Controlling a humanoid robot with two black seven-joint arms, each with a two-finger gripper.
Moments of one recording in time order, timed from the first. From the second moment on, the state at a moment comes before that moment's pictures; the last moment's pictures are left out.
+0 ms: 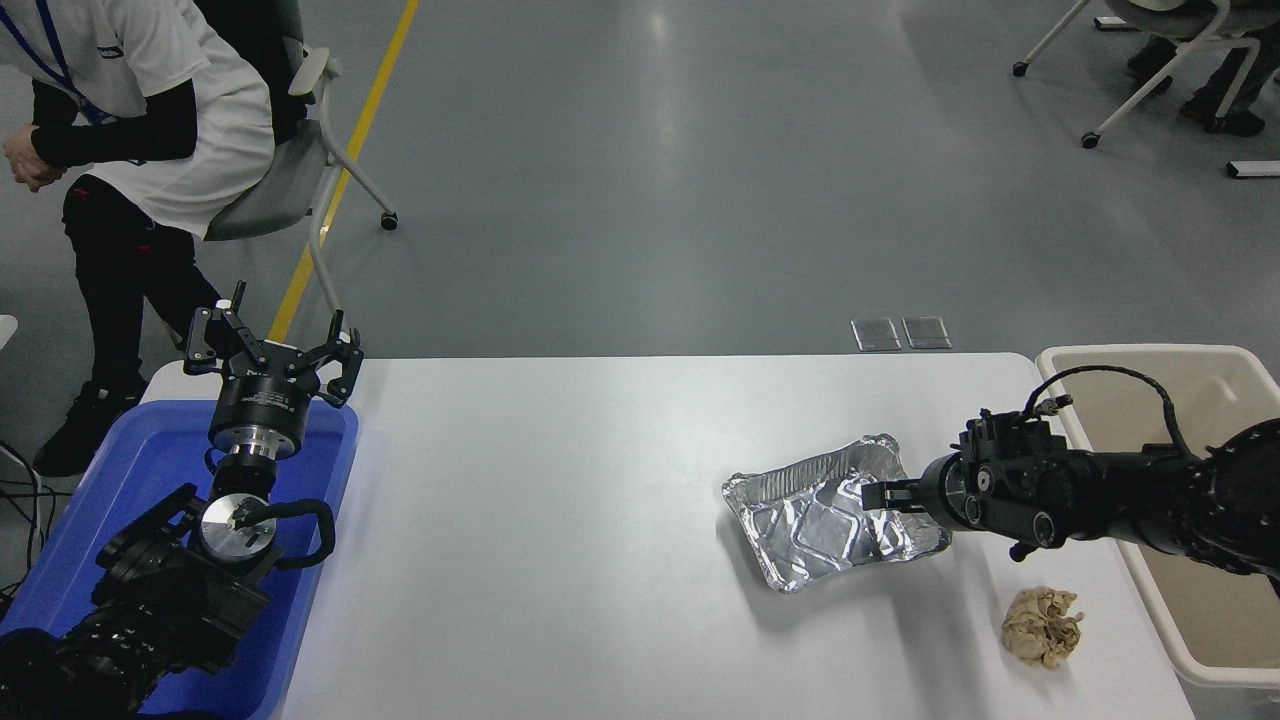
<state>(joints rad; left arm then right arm) -0.66 0.17 -0.93 -0.29 -0.24 -0.67 -0.40 1.08 -0.19 -0.82 0.66 -0.60 0.11 -0.09</state>
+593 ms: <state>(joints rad) -0.66 0.17 -0.93 -0.29 -0.24 -0.66 -0.40 1.07 -0.19 -0.80 0.67 -0.58 0.08 -0.09</state>
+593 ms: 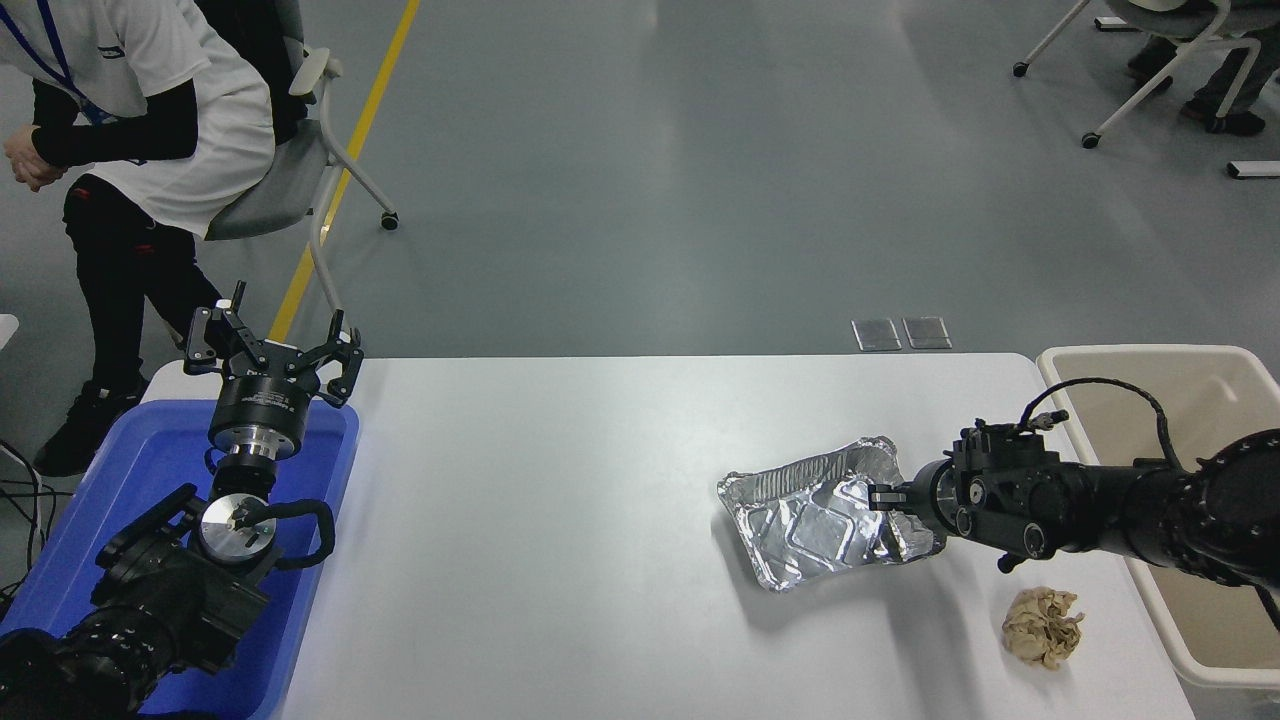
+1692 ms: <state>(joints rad) -0.66 0.17 -0.93 -0.29 -0.24 -0.67 -0.40 1.55 -0.40 -0.91 1.02 -0.48 0.55 -0.09</state>
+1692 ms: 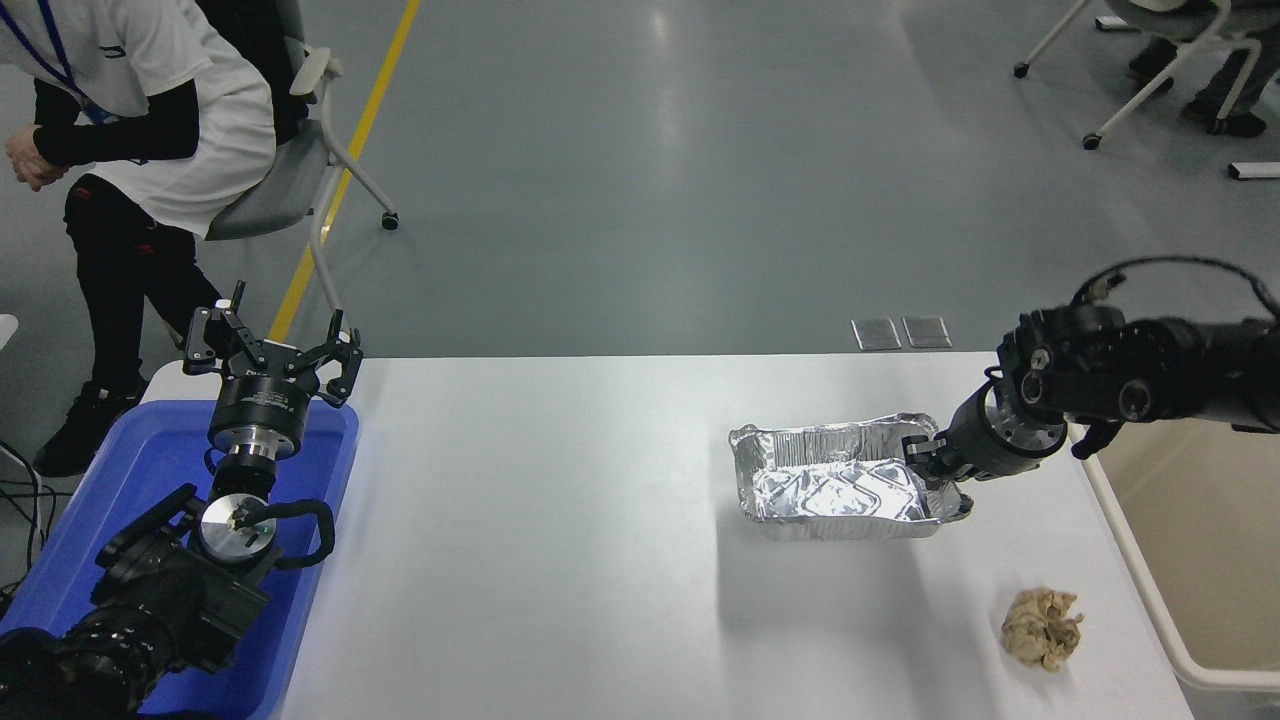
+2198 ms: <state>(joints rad) -0.66 0.17 -0.93 -0.29 -0.24 -0.67 -0.40 1.94 -0.49 -1.02 1.21 -0.47 0.73 -0.09</state>
